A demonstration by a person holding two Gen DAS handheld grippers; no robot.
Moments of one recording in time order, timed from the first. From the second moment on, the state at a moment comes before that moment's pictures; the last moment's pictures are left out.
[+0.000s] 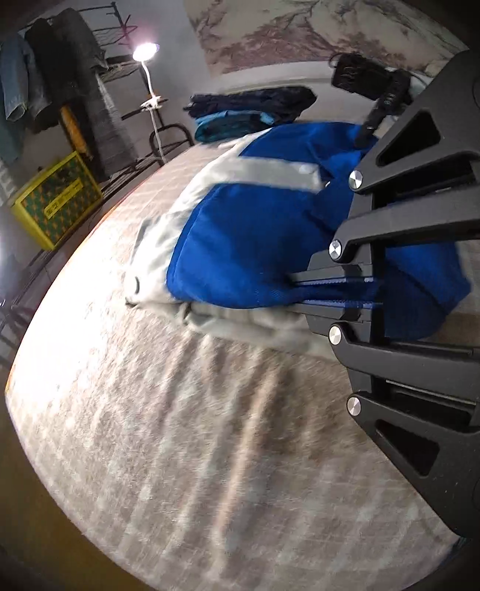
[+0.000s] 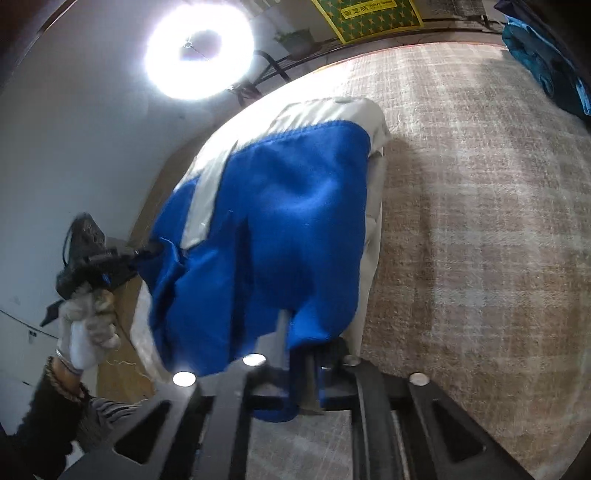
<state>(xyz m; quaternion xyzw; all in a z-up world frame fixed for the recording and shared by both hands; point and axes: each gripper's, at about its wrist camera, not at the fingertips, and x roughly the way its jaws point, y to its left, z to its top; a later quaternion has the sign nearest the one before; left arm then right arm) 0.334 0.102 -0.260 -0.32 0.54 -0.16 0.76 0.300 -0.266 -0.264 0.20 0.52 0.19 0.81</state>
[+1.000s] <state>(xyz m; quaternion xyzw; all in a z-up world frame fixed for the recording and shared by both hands) 0.354 0.104 -0.261 -0.32 0.53 -0.16 0.77 0.327 -0.265 -0.254 0.14 0.48 0.16 0.85</state>
